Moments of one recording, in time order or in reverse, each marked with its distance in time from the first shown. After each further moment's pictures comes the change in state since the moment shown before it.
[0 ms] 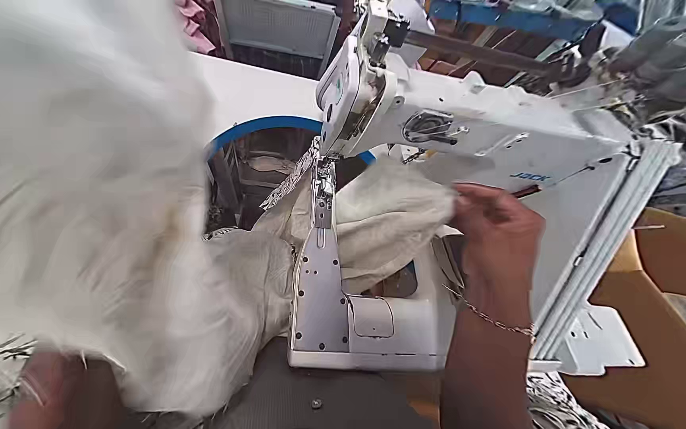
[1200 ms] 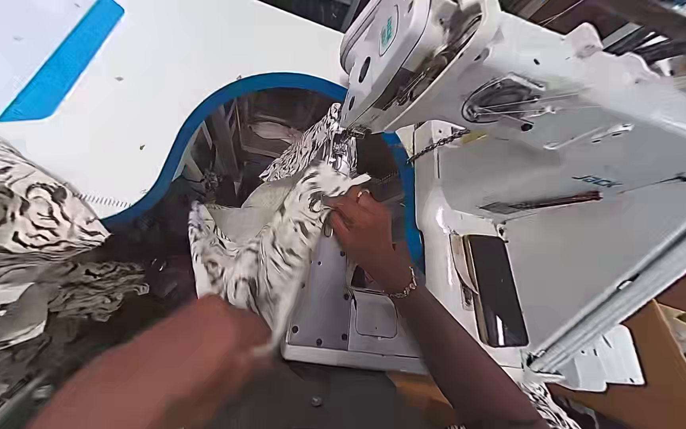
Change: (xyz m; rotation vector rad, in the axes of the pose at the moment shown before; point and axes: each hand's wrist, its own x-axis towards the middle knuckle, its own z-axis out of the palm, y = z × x) left_hand 0.005 0.054 0.071 0.595 -1.222 0.670; right_hand -0.031 0.054 0.129 -0.466 -0.378 -0.556
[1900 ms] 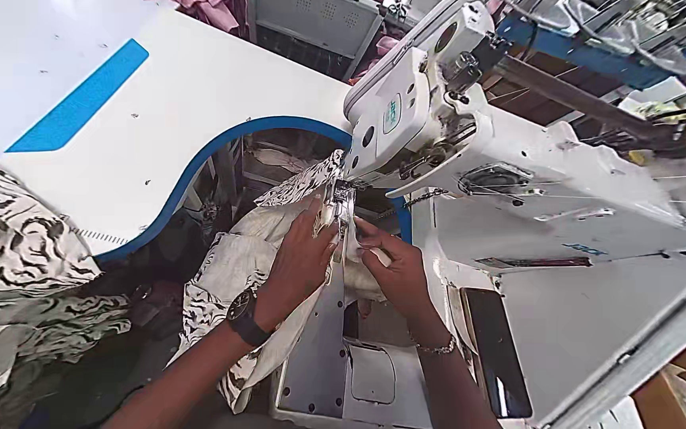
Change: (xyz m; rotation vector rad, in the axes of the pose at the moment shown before) left_hand 0.166 -0.069 0.087 0.027 0.625 -0.196; right_hand 0.009 0.043 -0.032 0.374 -0.095 0.248
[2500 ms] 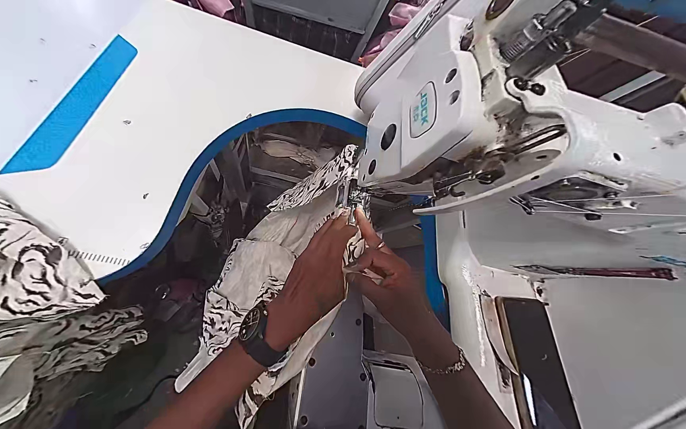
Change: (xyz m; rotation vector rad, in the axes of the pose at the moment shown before) left_hand 0.006 0.000 0.000 -0.106 0.032 0.094; right_hand 0.001 -0.005 0.032 0.418 -0.119 0.162
